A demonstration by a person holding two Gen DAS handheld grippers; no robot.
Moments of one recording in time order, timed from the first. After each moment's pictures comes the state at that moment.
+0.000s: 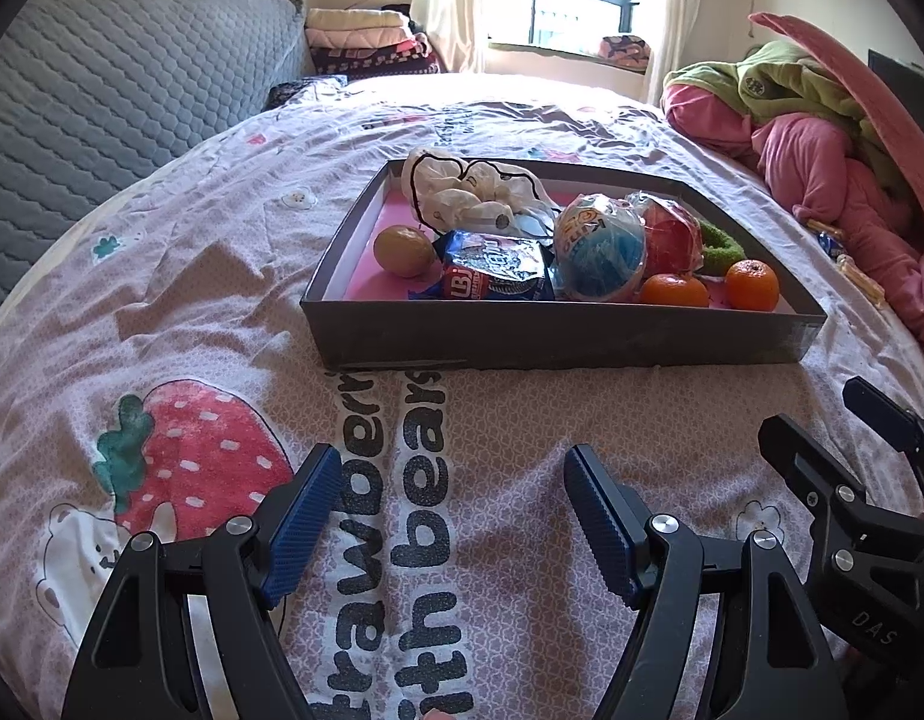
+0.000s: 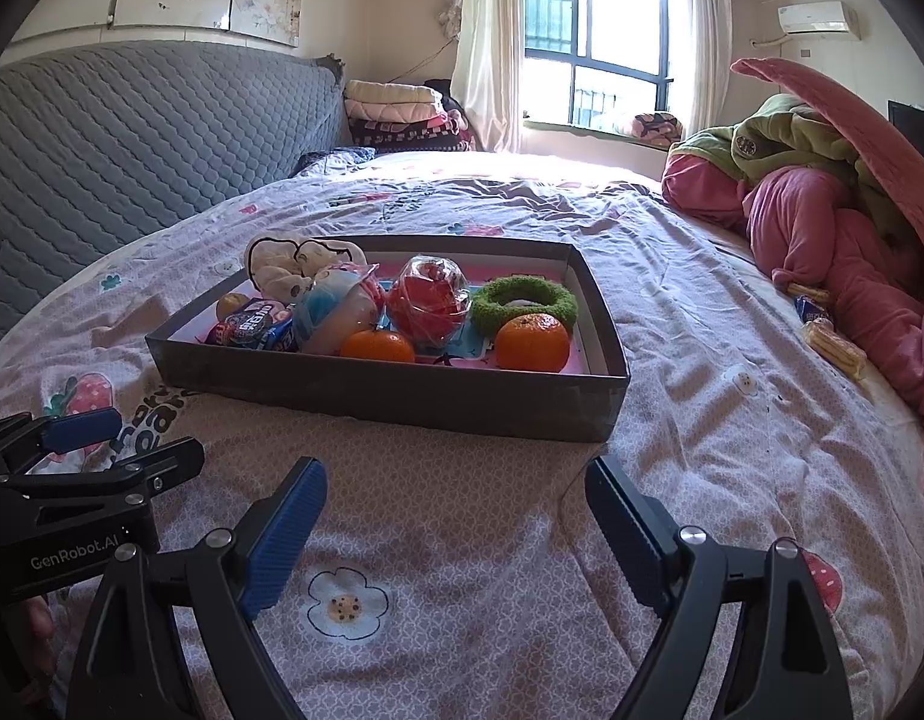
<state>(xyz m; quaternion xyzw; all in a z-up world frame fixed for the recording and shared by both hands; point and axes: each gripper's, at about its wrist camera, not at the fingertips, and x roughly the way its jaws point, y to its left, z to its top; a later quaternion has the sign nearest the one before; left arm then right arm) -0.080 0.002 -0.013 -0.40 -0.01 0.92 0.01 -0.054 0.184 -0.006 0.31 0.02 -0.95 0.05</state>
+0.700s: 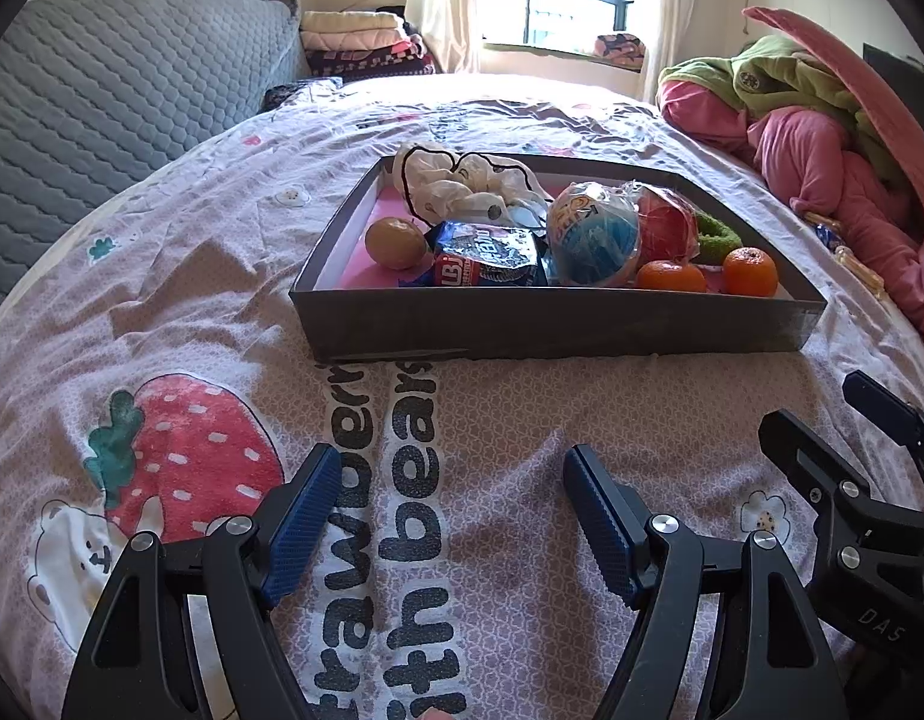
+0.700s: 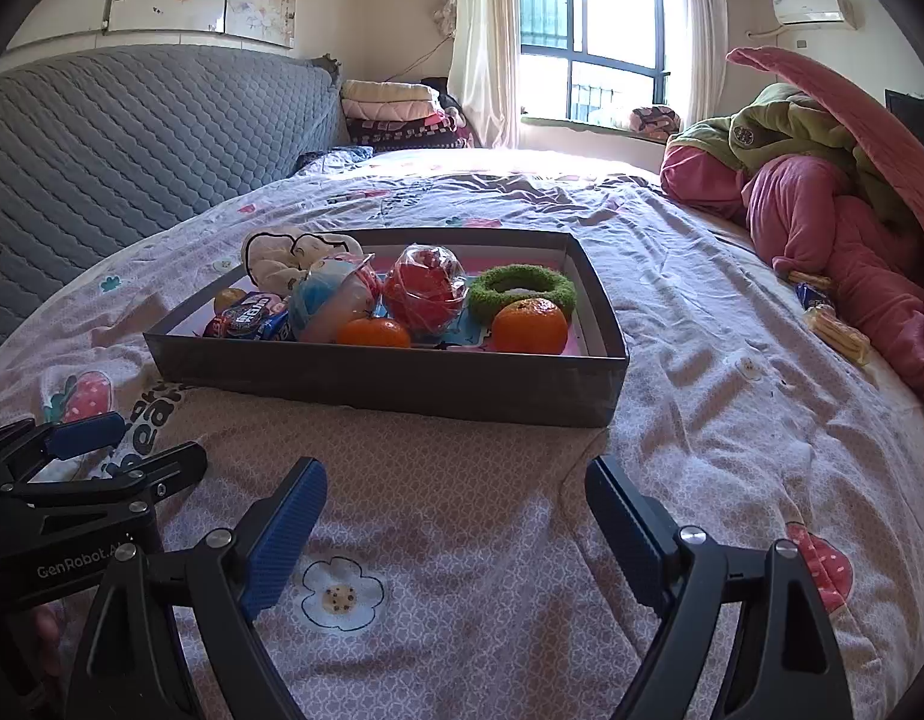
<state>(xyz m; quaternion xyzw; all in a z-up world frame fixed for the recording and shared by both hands) -0.079 0.005 -0.018 -0.39 0.00 0.92 0.02 -0.052 0.186 -0.011 0.32 0.02 -0.95 0.05</state>
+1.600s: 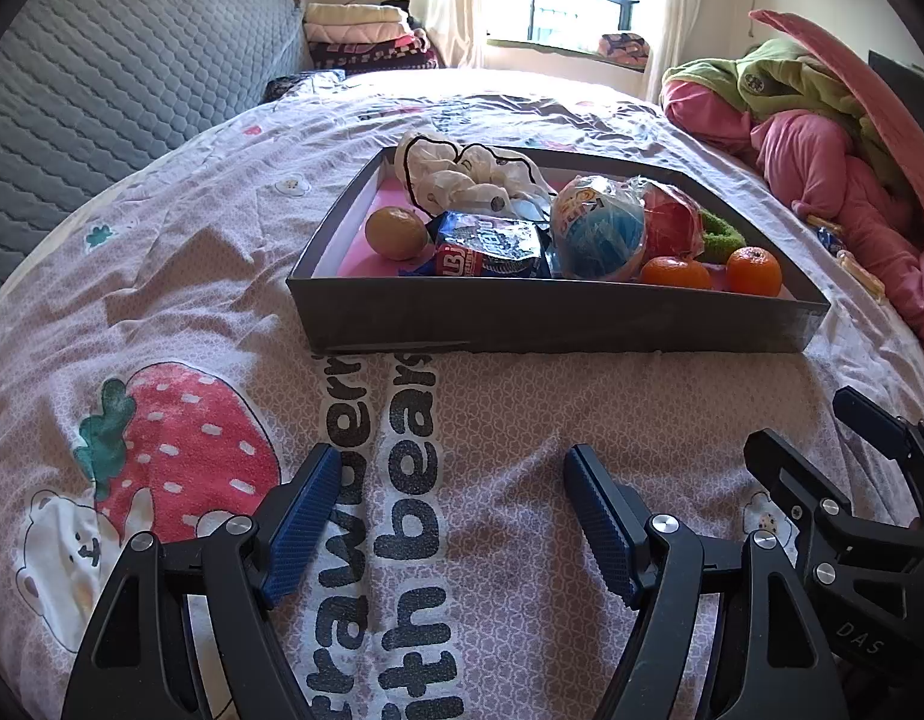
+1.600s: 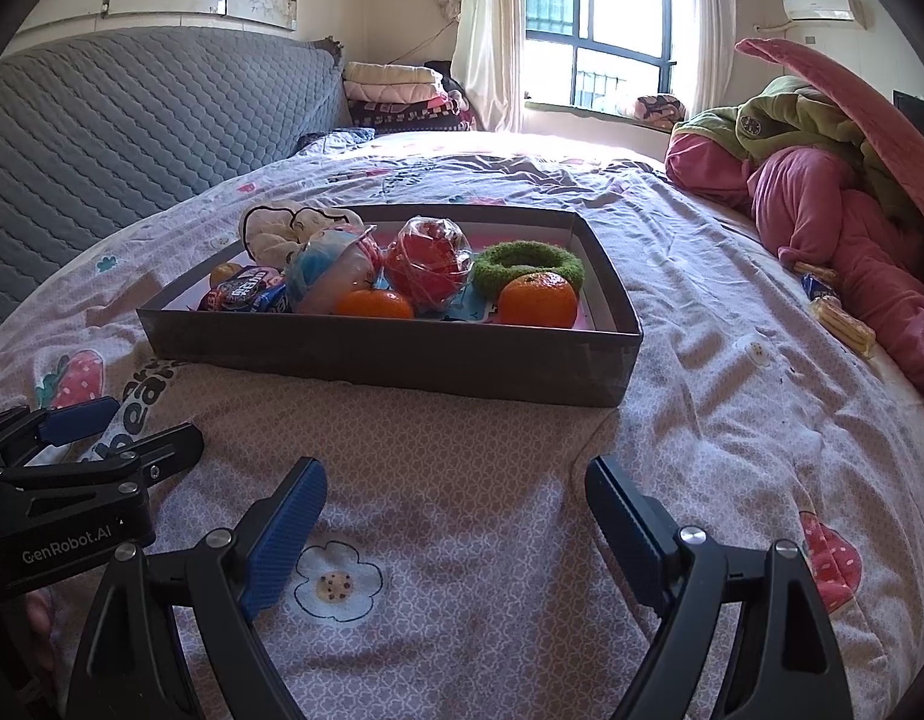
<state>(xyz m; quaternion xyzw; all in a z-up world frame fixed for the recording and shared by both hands) -0.082 0.004 -0.023 -0.40 -0.01 0.92 0.02 -0.056 0.183 -0.020 0.34 0.03 -0.94 0.05</state>
